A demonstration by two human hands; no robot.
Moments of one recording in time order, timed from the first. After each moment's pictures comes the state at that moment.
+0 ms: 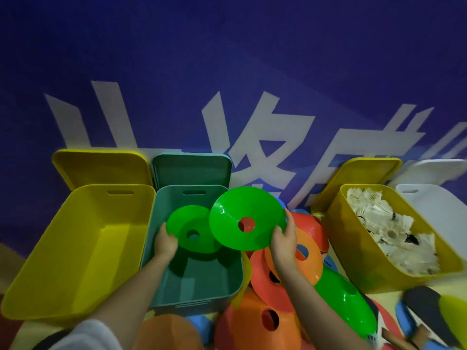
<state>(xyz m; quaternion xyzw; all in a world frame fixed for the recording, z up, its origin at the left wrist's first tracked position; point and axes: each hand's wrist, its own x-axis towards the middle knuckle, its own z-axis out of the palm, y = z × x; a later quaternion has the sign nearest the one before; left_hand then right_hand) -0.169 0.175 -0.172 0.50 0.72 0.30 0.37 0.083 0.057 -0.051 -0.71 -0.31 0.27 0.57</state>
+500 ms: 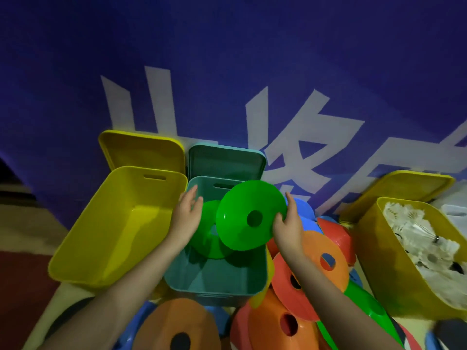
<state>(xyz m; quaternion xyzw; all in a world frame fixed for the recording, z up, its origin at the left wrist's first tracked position) -0.185 0.147 -0.067 0.56 0.60 0.45 0.35 0.050 0.098 -0.050 -0.72 -0.49 0.20 0.45</state>
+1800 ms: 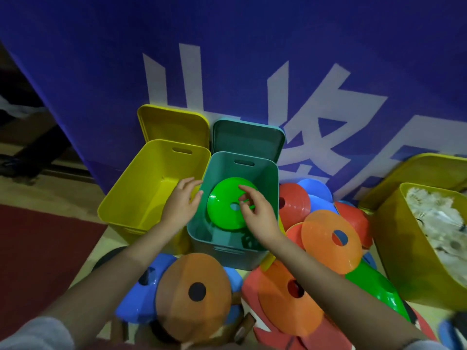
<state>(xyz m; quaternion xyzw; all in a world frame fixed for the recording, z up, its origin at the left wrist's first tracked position) -0.249 0.079 -0.084 0.70 0.61 0.35 0.17 -0.030 0.041 -0.046 -0.54 -0.68 0.29 0.41</state>
